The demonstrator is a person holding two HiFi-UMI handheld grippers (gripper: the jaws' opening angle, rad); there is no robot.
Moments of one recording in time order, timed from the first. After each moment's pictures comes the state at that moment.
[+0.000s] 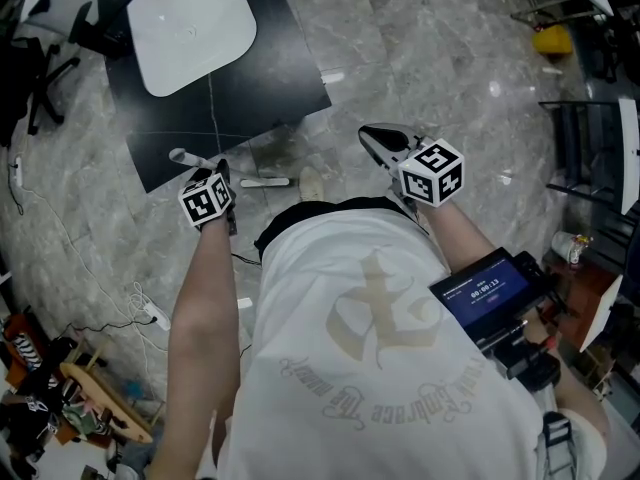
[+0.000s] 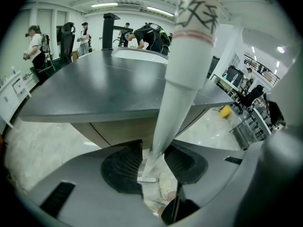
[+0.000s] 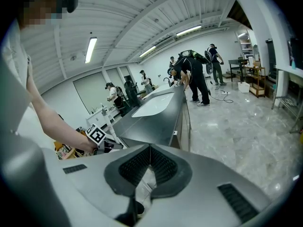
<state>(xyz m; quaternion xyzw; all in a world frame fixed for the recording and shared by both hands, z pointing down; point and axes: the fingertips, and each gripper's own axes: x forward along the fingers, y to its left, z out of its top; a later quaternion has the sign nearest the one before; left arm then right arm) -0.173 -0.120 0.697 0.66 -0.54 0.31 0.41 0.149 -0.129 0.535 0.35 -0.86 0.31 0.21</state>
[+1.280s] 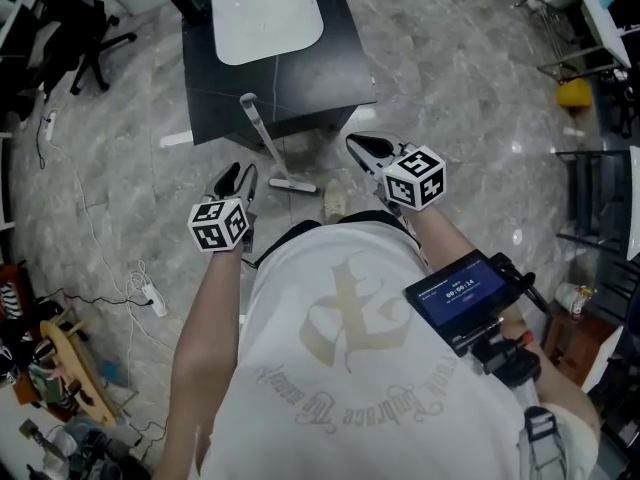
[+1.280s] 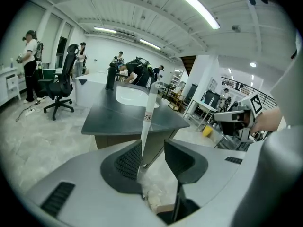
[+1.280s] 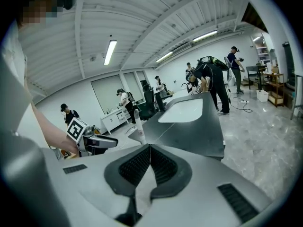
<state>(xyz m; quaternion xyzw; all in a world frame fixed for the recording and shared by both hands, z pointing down) -0.151 -0.077 0.540 0.76 -0.54 0.17 0.33 0.063 -0.125 0.491 0.28 -0.90 0.27 0.18</state>
